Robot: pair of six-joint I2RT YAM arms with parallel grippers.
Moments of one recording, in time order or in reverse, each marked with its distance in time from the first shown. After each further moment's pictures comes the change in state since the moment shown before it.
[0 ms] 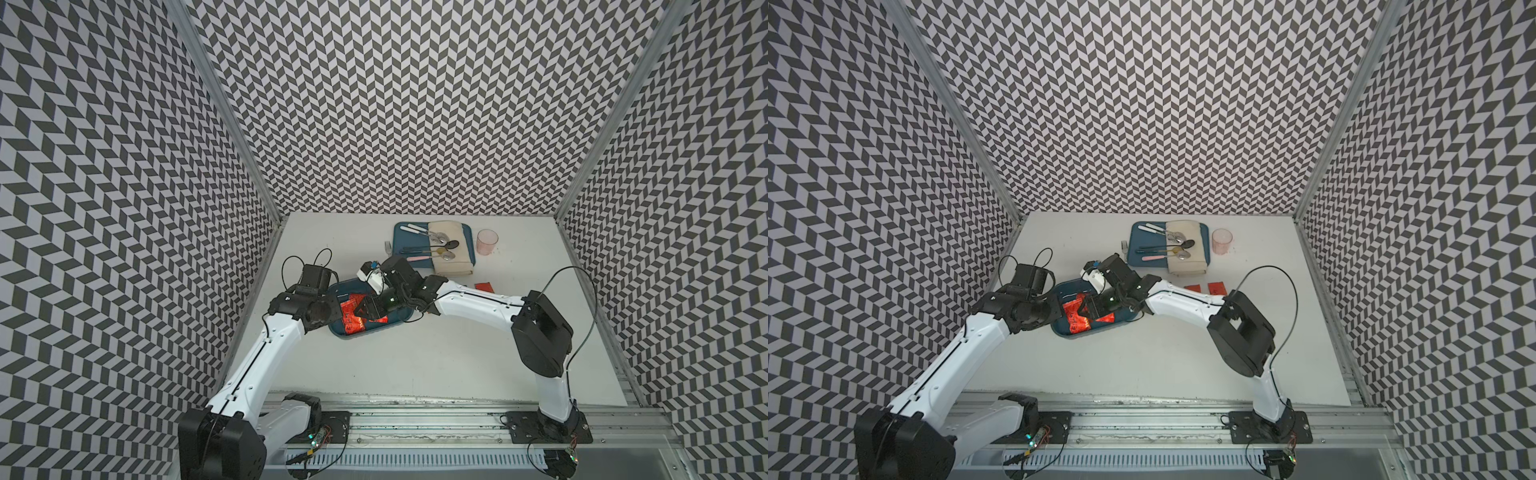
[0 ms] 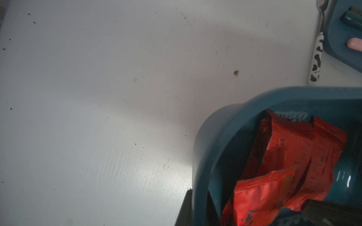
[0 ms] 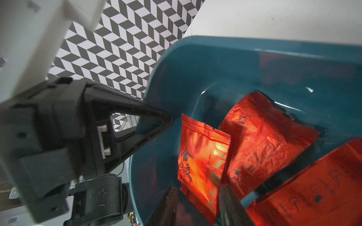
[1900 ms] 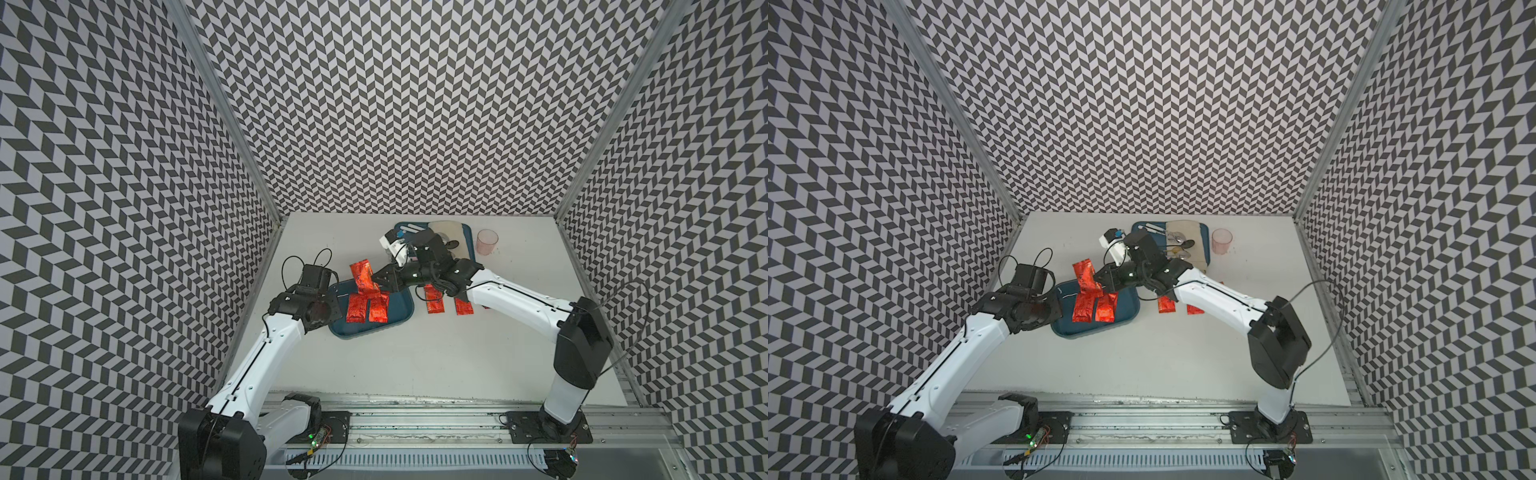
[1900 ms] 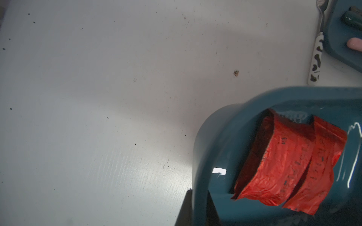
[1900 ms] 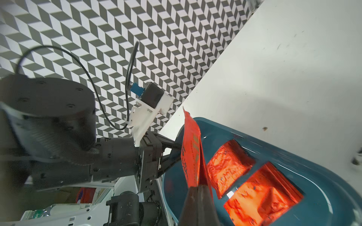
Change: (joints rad) left arm 0.000 0.000 0.000 0.000 -0.001 0.000; right arm -0.150 -0.269 -0.080 0.025 0.025 0.001
